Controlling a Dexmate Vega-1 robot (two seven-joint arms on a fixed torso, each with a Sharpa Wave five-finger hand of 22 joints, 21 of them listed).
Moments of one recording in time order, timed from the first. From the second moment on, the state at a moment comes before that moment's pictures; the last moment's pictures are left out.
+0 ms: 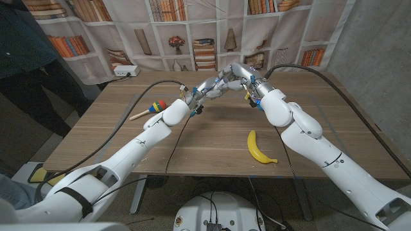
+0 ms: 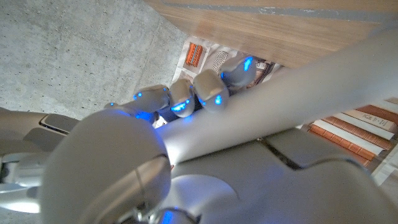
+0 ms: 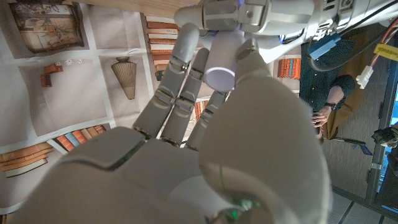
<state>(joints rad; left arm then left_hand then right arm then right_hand) 0.64 0.39 0.56 -1.31 0.21 -0.42 0.00 0.81 0.00 0.92 0.14 0.24 1.29 0.00 1.27 0.75 1.35 -0.12 1.30 1.08 1.41 -0.18 1.40 0.87 1.10 -0.20 1.55 0.75 -0.90 -0.59 -0.48 -2.13 -0.59 -0.27 0.05 1.38 0.07 0.14 -0.13 0.17 1.00 -0.12 0.25 0.28 0.96 -0.18 0.29 0.23 1.01 -0.07 0.32 0.23 0.94 -0.12 0.91 0.33</state>
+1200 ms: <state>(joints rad) 0.64 0.41 0.55 -1.31 0.27 -0.37 0.06 0.81 -0.01 0.93 0.13 0.24 1.29 0.01 1.30 0.76 1.36 -0.11 1.31 1.06 1.41 -0.18 1.42 0.85 1.11 -0.20 1.56 0.80 -1.02 -0.64 -0.38 -2.26 -0.61 -0.35 0.02 1.39 0.13 0.17 -0.12 0.19 1.01 -0.12 0.24 0.28 0.96 -0.18 0.28 0.09 1.24 -0.22 0.36 0.31 0.96 -0.15 0.92 0.29</state>
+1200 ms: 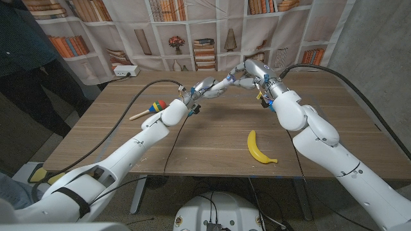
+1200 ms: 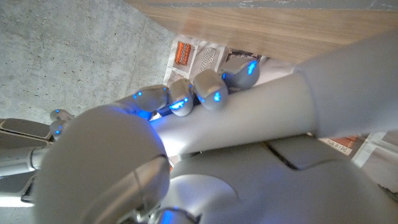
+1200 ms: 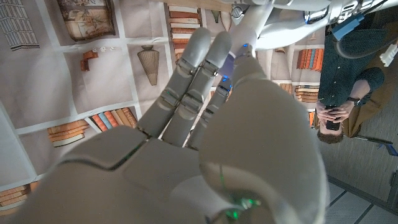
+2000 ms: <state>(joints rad) 0.66 0.43 0.55 -1.36 0.28 -0.33 0.06 0.82 0.00 0.93 0.13 0.24 1.29 0.01 1.30 0.75 1.36 -0.11 1.32 1.05 1.42 -0.18 1.44 0.85 1.11 -0.20 1.55 0.78 -1.05 -0.67 -0.34 -2.30 -0.61 -0.34 0.05 1.07 0.03 0.10 -0.04 0.18 0.52 -0.14 0.18 0.24 0.61 -0.12 0.19 0.24 0.66 -0.07 0.18 0.24 0.63 -0.06 0.76 0.17</state>
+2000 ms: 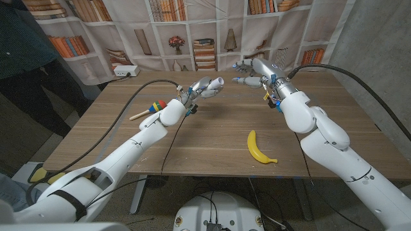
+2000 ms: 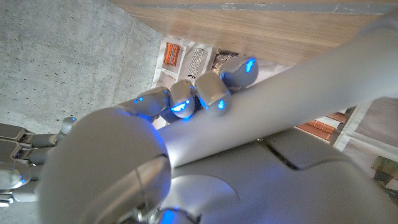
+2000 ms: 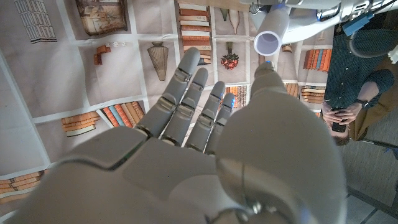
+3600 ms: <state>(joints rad) 0.69 0.44 0.54 -1.42 0.24 -0.35 0.01 0.82 0.00 0.93 0.13 0.24 1.29 0.01 1.31 0.75 1.35 -0.11 1.34 1.05 1.42 -0.18 1.44 0.84 1.11 -0.21 1.55 0.76 -0.92 -0.62 -0.46 -2.13 -0.60 -0.17 0.07 1.12 0.04 0.08 -0.08 0.22 0.59 -0.21 0.23 0.22 0.62 -0.17 0.24 0.20 0.68 -0.06 0.23 0.23 0.65 -0.06 0.70 0.18</state>
